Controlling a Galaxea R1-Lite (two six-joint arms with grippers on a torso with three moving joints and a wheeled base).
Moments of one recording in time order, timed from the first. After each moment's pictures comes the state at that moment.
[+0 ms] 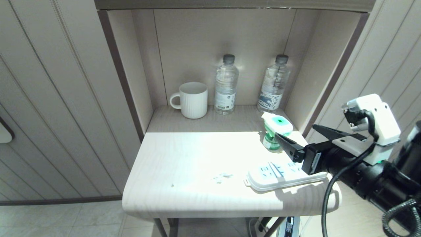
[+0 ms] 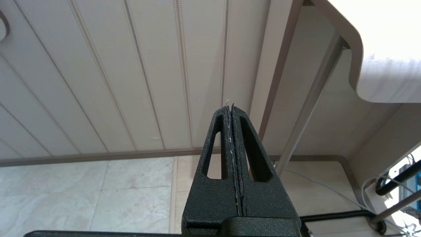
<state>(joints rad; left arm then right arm) 0.00 0.00 0.00 0.02 -0.02 0.01 0.65 1.37 -0.52 -0.87 -0.38 -0.01</state>
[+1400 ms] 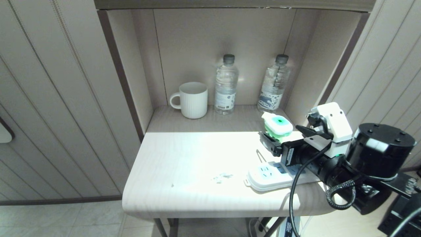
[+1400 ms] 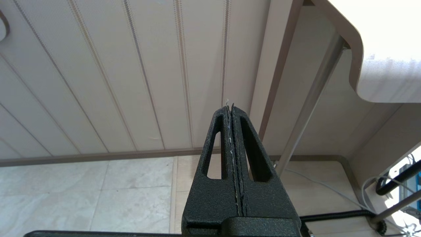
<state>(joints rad) 0.00 0.00 0.00 0.02 -0.02 0.01 0.54 1.60 -0.51 -1.12 -0.30 -0.05</state>
